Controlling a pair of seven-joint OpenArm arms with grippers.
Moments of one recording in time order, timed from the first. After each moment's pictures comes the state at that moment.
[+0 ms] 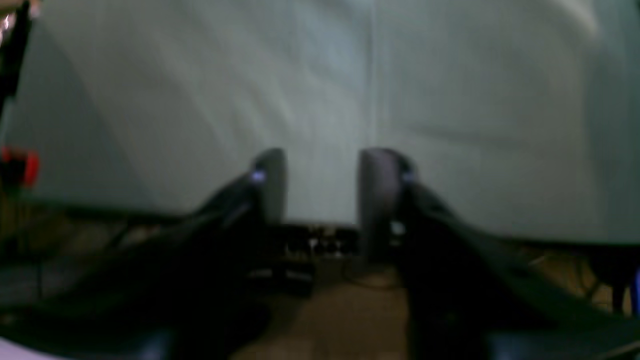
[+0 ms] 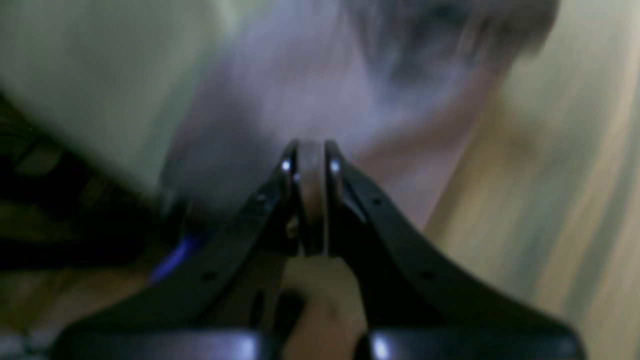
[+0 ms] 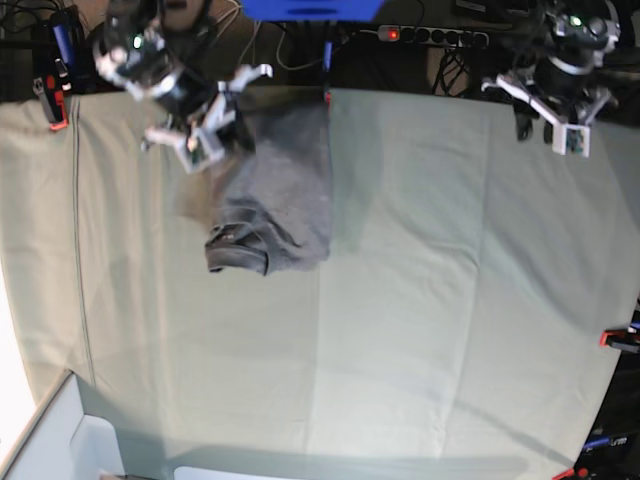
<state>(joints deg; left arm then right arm) 29.4 8.6 -37.7 111.9 0.7 -35.5 31.7 -31.3 -3.2 8.2 104.9 -2.8 39.5 -22.2</state>
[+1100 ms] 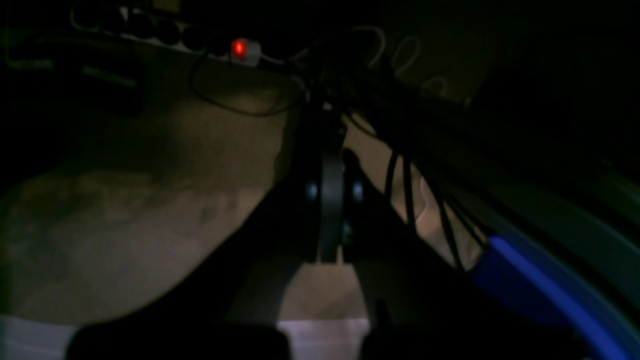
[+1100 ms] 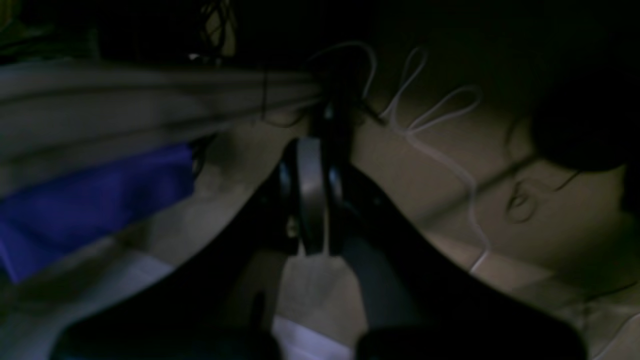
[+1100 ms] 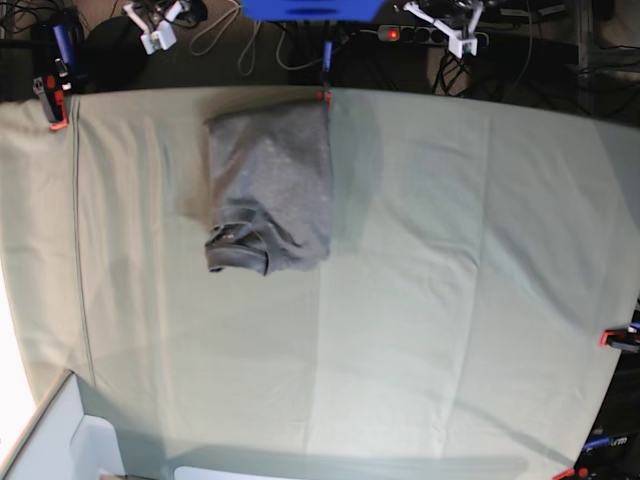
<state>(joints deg) 12.8 -2.5 -31.7 22.8 9.3 -25.8 0.4 -31.3 5.3 18.5 57.8 -2.7 39.4 -8.0</state>
